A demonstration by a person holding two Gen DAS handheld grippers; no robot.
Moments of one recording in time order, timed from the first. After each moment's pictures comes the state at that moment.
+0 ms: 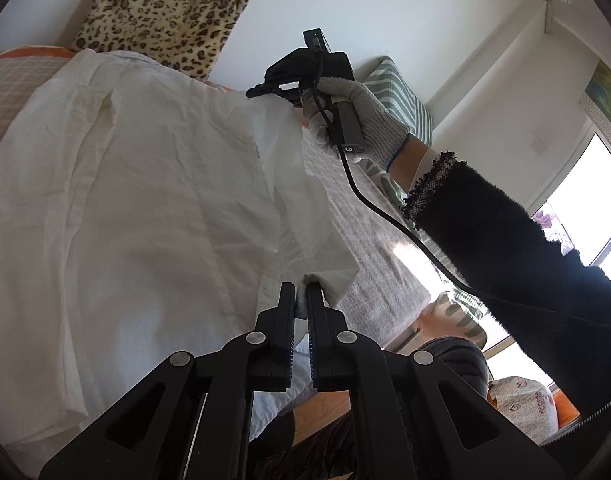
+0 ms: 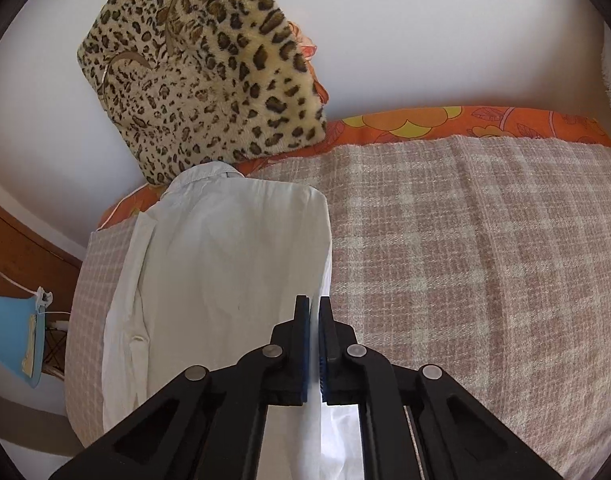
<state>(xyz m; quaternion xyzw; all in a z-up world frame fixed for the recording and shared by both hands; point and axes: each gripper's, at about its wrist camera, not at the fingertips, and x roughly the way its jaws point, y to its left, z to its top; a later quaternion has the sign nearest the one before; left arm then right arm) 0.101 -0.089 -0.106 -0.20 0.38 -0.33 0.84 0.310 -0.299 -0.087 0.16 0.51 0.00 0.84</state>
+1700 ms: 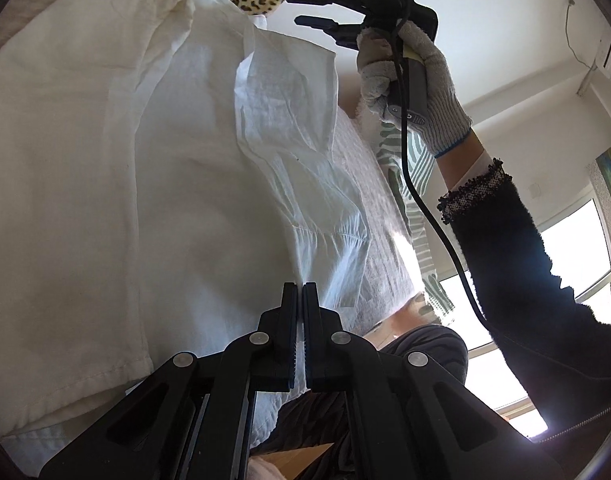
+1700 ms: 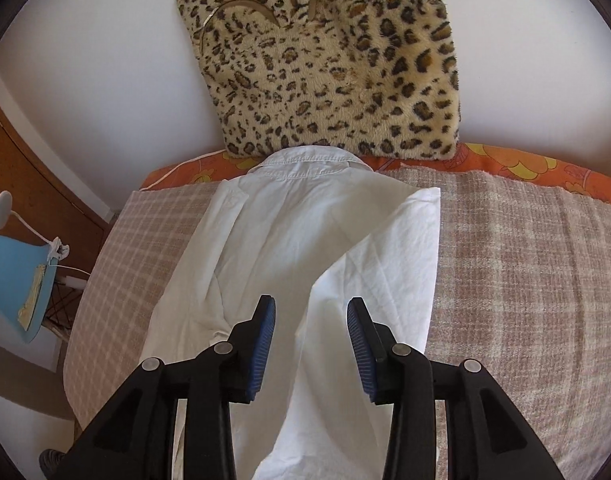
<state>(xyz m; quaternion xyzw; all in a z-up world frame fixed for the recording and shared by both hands) 0.067 -0.032 -0.166 -0.30 0.45 -0.34 0.77 0.307 -0.199 -0.067 0.10 0.49 0.07 0.86</state>
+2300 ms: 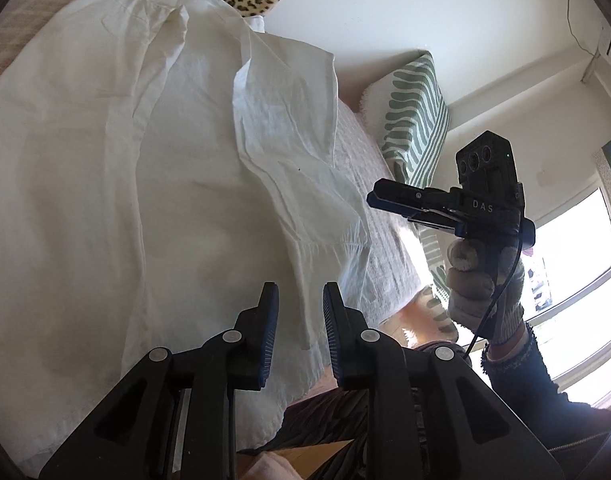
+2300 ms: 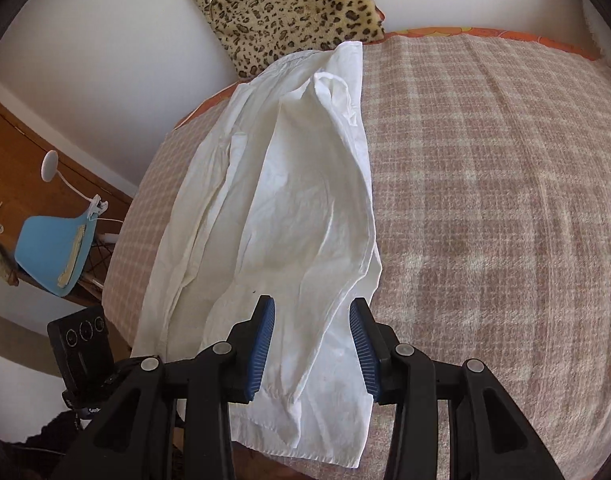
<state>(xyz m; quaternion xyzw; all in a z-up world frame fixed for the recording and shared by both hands) 0.095 -0.039 -0.150 -0.28 0.47 -0.34 0.76 0.070 -0.225 -0.096 0.18 0.54 0.10 0.81</state>
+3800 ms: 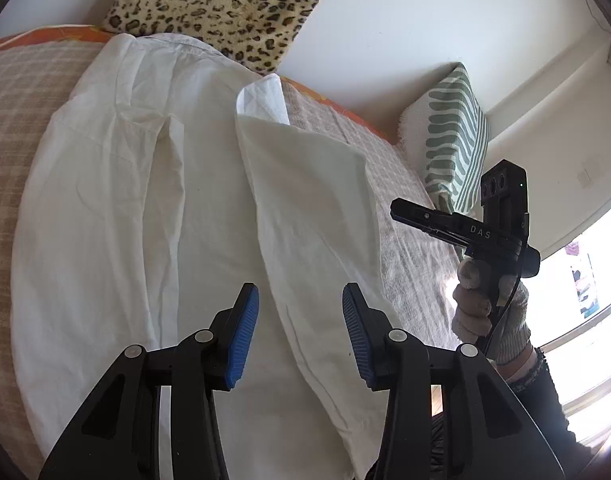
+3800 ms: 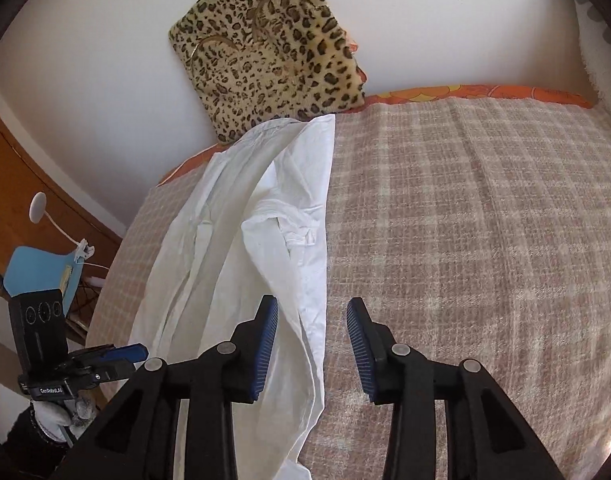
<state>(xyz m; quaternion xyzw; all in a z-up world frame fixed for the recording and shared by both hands) 0.220 -0.043 -0.097 -0.21 0.46 -0.26 0.82 0.154 -0.282 -0.078 0.18 0.47 0.07 0.86</state>
